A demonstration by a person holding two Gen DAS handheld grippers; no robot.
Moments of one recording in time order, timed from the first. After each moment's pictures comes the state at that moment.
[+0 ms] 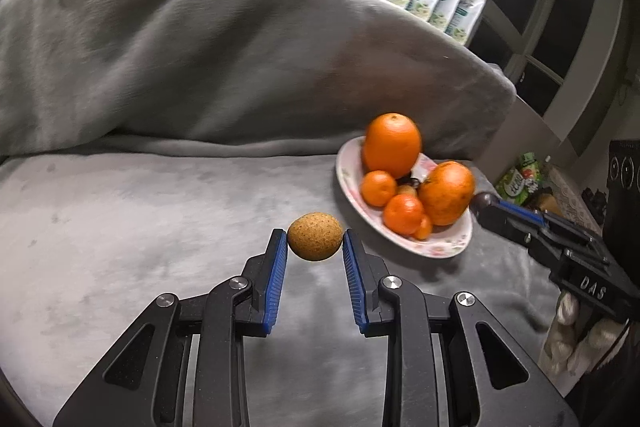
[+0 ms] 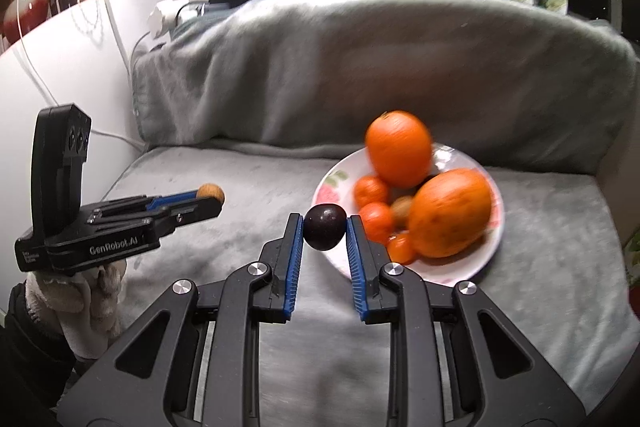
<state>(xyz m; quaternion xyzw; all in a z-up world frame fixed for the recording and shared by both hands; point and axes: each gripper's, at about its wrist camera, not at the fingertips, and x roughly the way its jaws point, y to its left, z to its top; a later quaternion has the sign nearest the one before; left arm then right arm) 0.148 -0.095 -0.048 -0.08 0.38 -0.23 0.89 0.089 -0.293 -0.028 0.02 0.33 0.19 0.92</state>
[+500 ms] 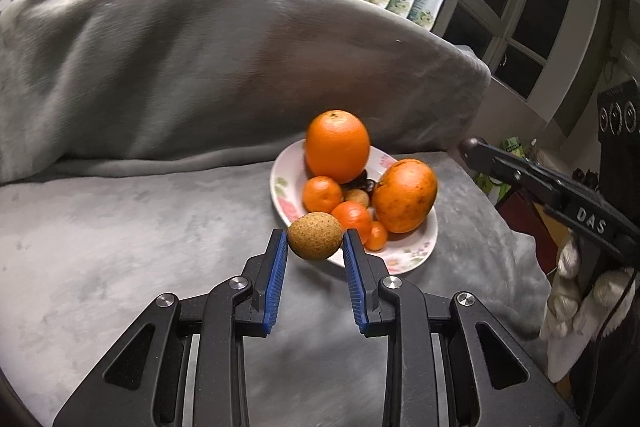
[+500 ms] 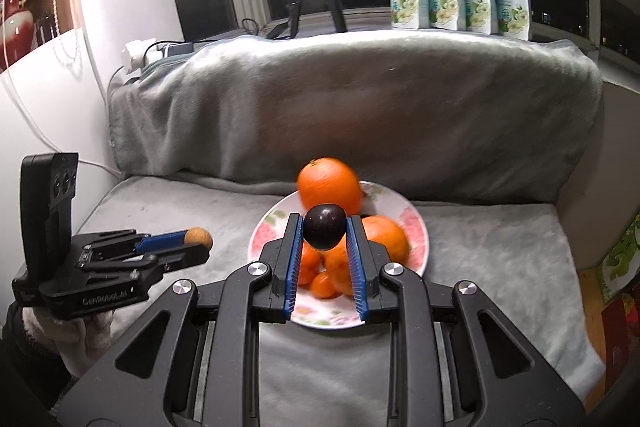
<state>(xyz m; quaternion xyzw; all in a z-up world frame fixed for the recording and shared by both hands) 0.148 -0.146 -0.038 -0.06 0.38 -0.26 0.89 0.106 -0.348 -0.002 0.03 0.30 0.16 0.94</state>
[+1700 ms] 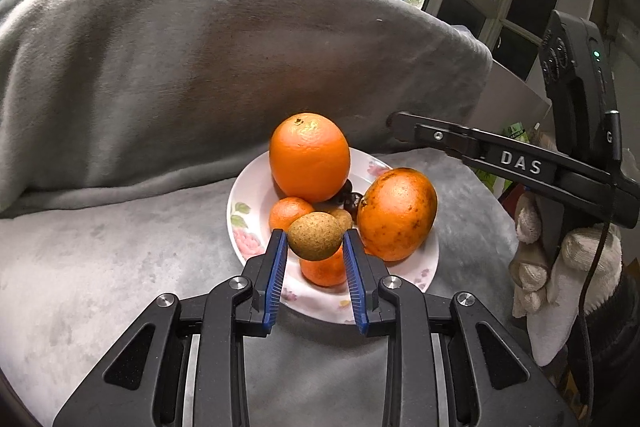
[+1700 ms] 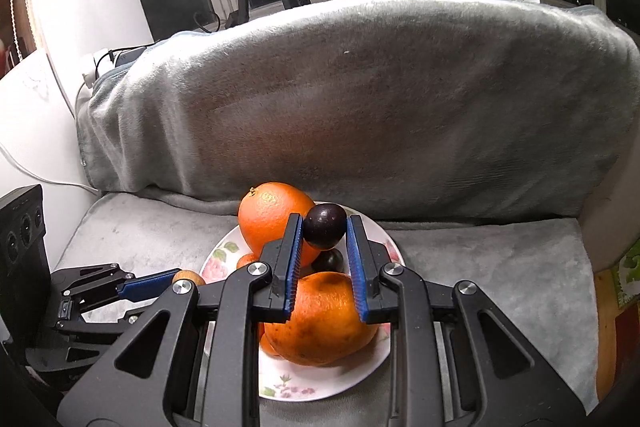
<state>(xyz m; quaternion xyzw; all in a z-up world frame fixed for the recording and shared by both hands) 0.175 -0.186 -0.044 -0.03 0.38 -0.27 0.88 0.185 -0.367 -0.026 0.06 0.34 0.16 0.93</state>
